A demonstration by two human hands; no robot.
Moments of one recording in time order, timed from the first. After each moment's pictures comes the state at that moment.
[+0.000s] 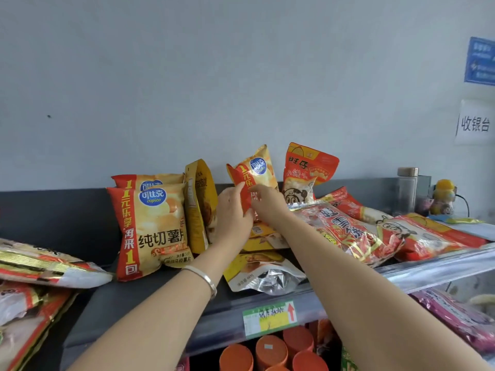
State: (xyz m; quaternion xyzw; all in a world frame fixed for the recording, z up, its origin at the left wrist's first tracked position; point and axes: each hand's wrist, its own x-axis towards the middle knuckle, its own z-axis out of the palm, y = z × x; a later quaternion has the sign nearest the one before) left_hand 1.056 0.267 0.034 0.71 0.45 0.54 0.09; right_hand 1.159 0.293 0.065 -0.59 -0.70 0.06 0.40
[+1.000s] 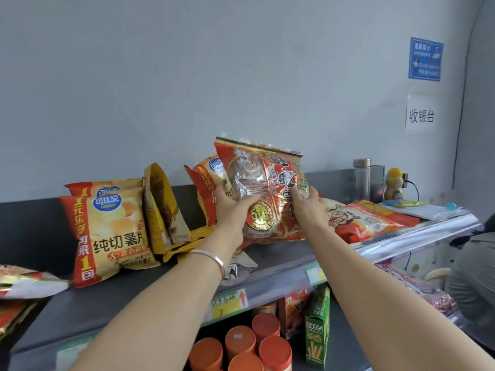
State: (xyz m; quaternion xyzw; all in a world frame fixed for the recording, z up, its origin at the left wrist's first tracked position) left_hand 1.147 0.223 0.055 0.50 0.32 0.63 0.49; right_hand 1.297 0.226 0.043 -0.73 -0.41 0.14 0.53
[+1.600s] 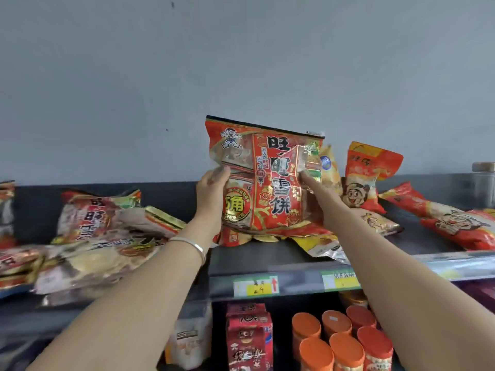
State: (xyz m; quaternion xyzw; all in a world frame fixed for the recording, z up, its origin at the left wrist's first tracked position) left_hand 0.879 0.144 0.078 0.48 0.38 0.72 0.34; right_hand 1.091 0.198 0.071 -0.47 -0.49 0.46 0.57
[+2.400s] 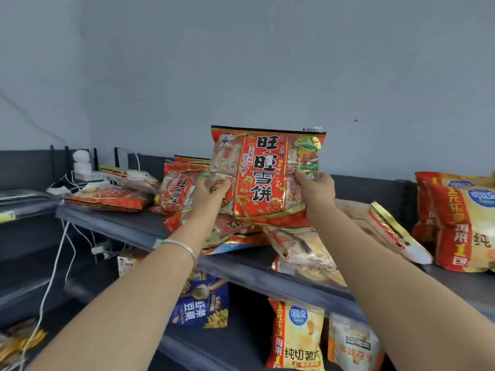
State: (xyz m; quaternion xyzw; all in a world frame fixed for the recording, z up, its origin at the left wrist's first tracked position) left_hand 0.484 0.015 0.035 0.34 0.59 0.72 0.13; right_hand 0.647 0.135 0.066 -0.34 -0.57 0.50 0.55
